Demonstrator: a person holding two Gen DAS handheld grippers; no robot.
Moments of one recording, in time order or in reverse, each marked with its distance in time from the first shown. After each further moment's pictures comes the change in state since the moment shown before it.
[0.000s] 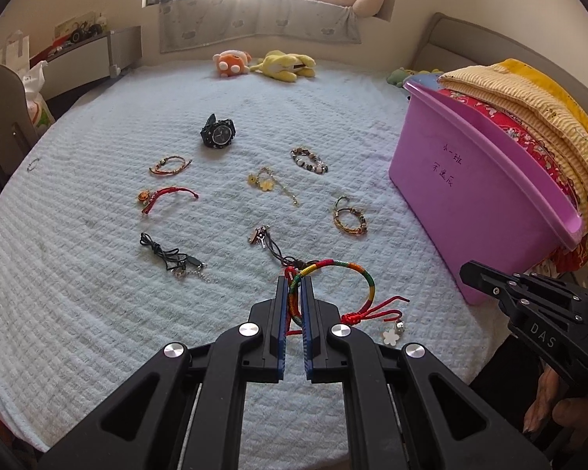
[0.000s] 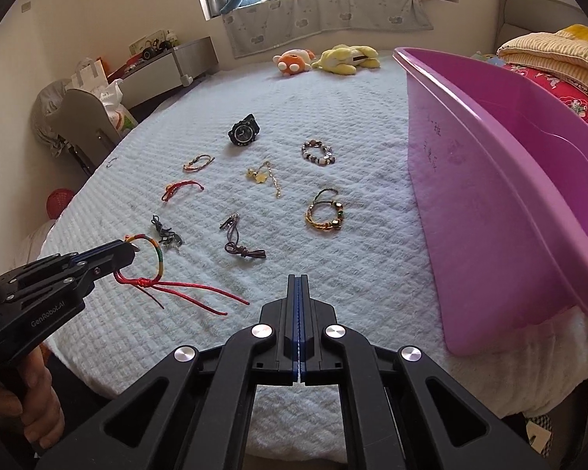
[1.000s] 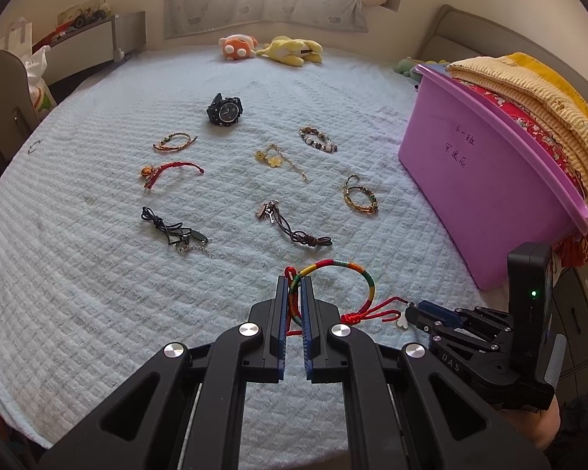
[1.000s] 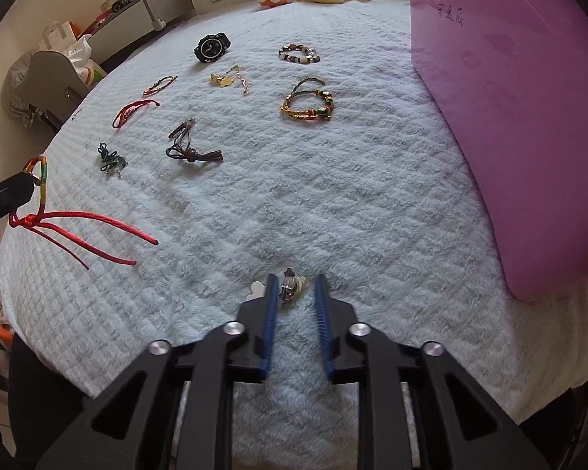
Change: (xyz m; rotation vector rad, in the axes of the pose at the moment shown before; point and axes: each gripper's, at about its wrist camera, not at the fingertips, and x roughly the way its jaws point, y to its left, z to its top) left arm 0.013 0.011 -0.018 -0.020 0.048 0.009; right arm 0.093 -0.011 -0.055 0.029 0.191 -0.045
